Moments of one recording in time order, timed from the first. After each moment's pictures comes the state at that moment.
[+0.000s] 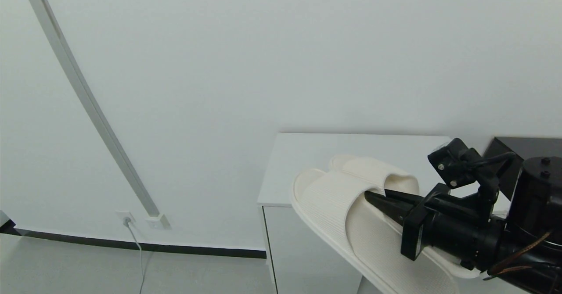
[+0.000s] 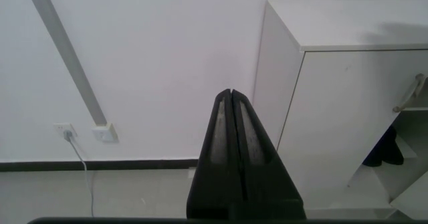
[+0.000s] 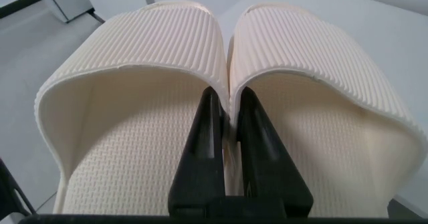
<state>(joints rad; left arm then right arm) 0.00 0.00 0.00 0.00 -0.03 0.01 0.78 1.48 -0.50 -0.86 -0.04 0.06</state>
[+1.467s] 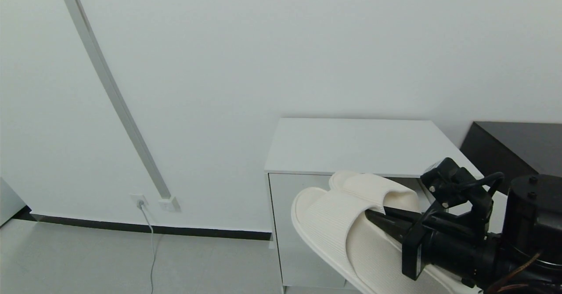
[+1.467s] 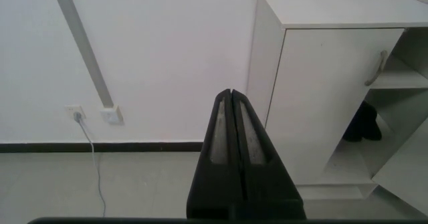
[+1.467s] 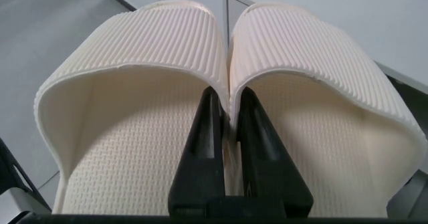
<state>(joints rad) 0.00 0.00 0.00 0.00 -0.03 0.01 0.80 1.50 -0.45 -0.85 -0.05 0.06</state>
